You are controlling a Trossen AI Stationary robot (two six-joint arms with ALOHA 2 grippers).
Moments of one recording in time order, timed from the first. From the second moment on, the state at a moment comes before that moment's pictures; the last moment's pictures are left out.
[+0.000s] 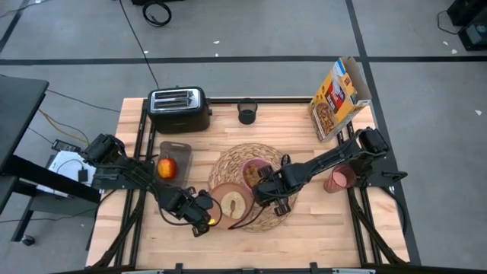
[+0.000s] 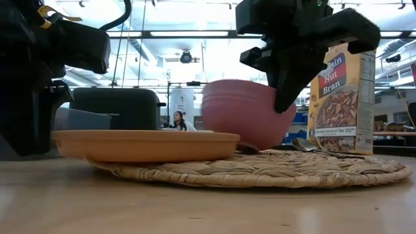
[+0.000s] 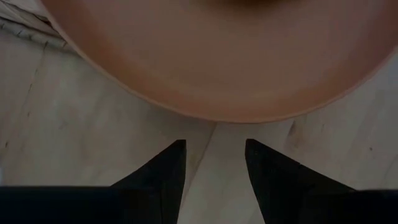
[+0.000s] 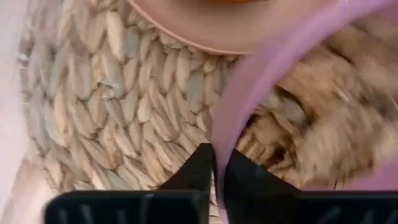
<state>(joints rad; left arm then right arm) -0.59 1.67 0.92 -0.51 -0.15 -0.98 0.32 1.85 1.35 -0.82 0.15 -0.10</state>
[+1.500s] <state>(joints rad) -0.51 1.35 0.92 -0.47 -0.06 -1.11 0.31 1.85 1.41 -0.99 0.23 -0.45</state>
